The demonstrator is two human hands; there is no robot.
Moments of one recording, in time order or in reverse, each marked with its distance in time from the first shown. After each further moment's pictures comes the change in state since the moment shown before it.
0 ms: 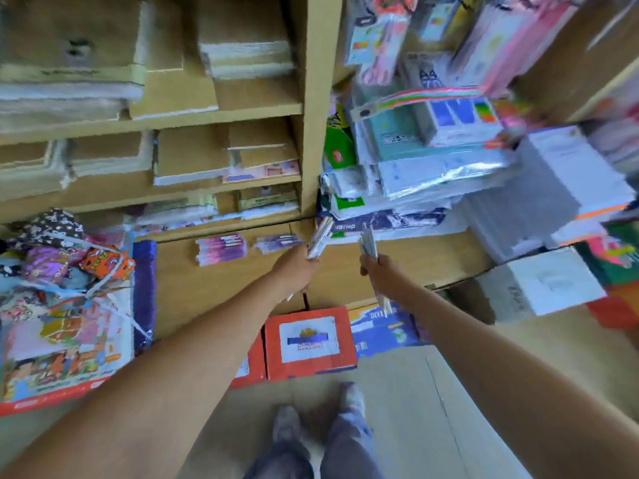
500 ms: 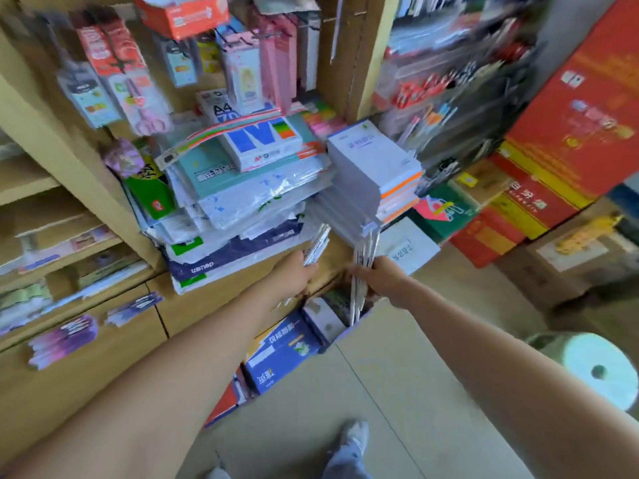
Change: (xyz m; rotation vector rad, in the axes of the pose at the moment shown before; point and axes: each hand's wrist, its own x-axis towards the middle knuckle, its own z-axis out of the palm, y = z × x) left_hand -0.001 0.232 0.258 0.198 -0.252 0.180; right_hand -0.098 0.188 -0.272 0.299 0.239 0.186
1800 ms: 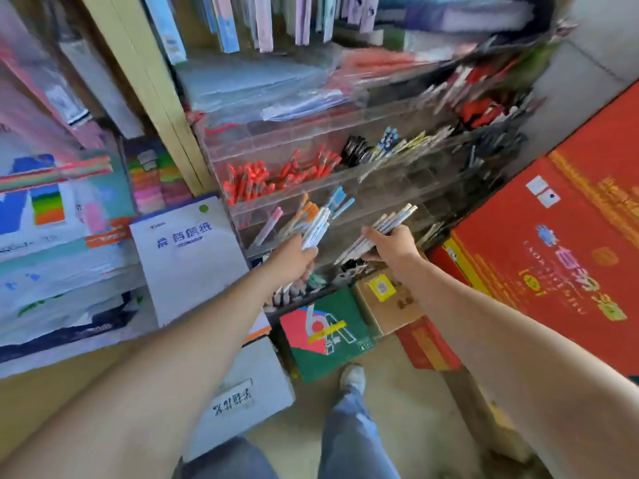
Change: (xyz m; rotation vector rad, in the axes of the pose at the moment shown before) left_hand 0.497 0.411 0.207 -0.221 0.078 -0.074; right_hand 0.478 0.000 -0.538 0.224 0.138 -0.013
